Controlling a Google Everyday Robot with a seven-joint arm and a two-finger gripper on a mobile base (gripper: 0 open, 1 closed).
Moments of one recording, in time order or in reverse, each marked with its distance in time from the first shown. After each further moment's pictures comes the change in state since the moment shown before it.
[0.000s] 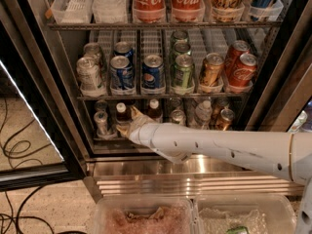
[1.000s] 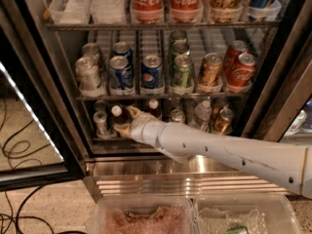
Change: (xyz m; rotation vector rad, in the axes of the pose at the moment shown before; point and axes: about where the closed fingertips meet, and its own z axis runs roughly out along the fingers) arm -0.021 -0.009 -0.015 -0.003 -0.101 0.045
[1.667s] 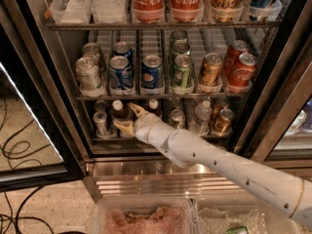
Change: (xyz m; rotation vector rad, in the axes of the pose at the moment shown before) arm -0.009 -0.019 -0.006 0.059 -0.203 0.106
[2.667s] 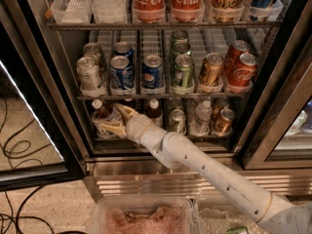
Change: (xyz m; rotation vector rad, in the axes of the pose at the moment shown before) arm -0.002 0.015 0.033 -0.036 -0.196 0.152
